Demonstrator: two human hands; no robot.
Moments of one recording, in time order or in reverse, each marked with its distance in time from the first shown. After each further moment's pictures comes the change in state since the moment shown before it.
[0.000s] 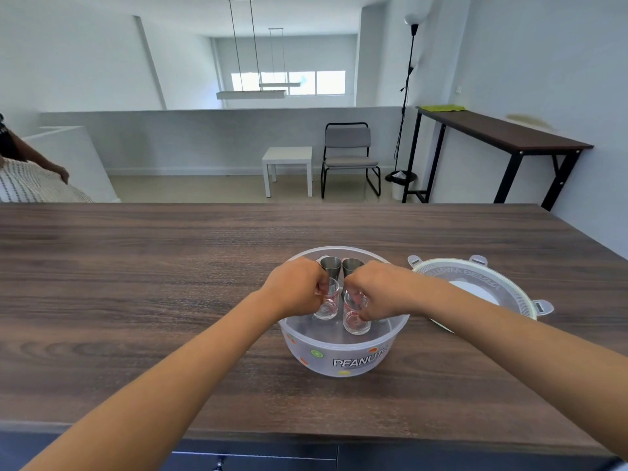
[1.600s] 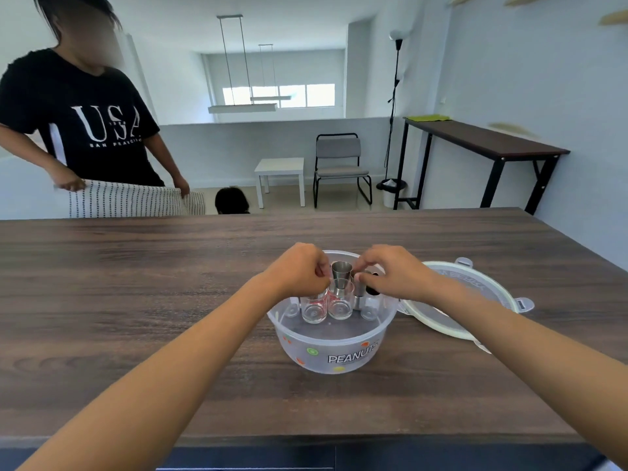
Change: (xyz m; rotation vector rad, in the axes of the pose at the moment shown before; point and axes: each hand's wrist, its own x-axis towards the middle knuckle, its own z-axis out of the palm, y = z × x) left_hand 0.021 0.010 -0.020 -0.214 0.049 0.038; right_hand -0.017 0.036 0.000 0.413 0.377 0.164
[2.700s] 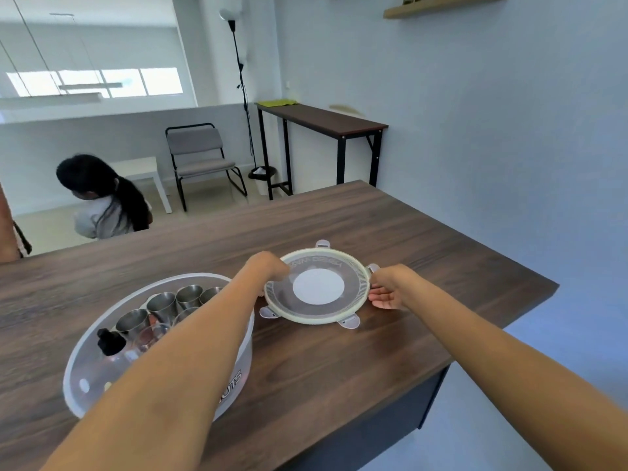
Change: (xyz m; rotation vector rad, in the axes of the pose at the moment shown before) left_hand 0.156 0.112 0.117 -0.031 -0.536 -0.381; right_hand -0.114 0.160 -0.029 0.932 0.376 1.391
